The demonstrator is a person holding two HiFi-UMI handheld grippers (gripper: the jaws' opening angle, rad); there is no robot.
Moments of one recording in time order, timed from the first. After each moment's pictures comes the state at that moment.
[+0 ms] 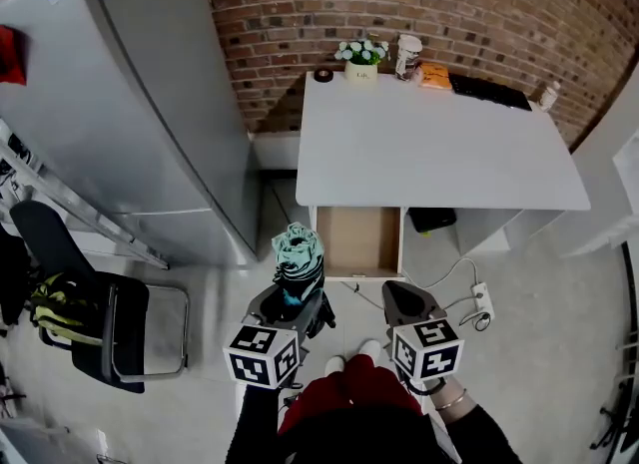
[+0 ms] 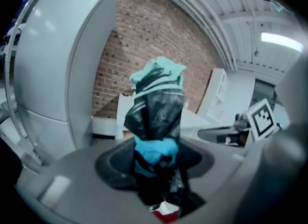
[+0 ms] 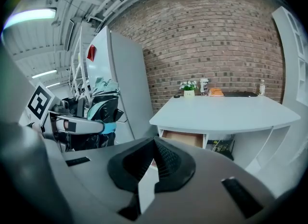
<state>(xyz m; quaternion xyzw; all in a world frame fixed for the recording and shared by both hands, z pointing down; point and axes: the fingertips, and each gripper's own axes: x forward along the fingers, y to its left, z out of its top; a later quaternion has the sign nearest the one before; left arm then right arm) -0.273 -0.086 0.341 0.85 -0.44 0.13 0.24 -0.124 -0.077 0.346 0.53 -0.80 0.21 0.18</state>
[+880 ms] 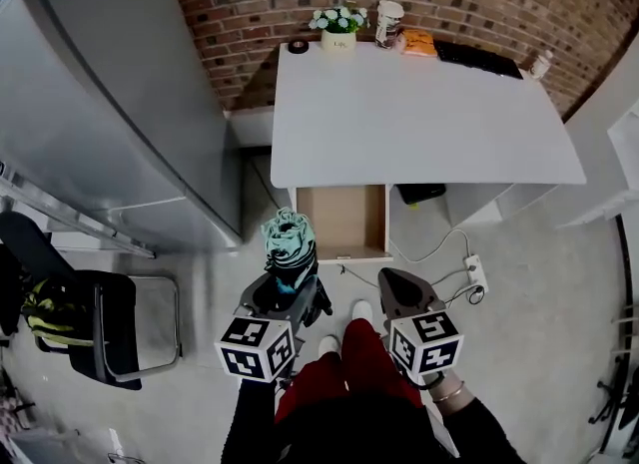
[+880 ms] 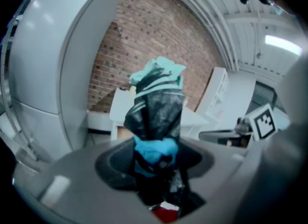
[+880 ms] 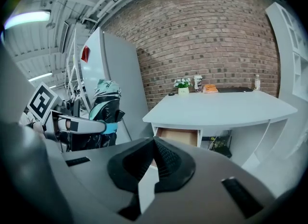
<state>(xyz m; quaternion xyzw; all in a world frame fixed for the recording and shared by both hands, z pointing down) -0.243 -0.102 0.356 0.85 -0.43 0.13 0.26 -0.096 -0.084 0.358 0.55 -0.79 0.22 0.17</state>
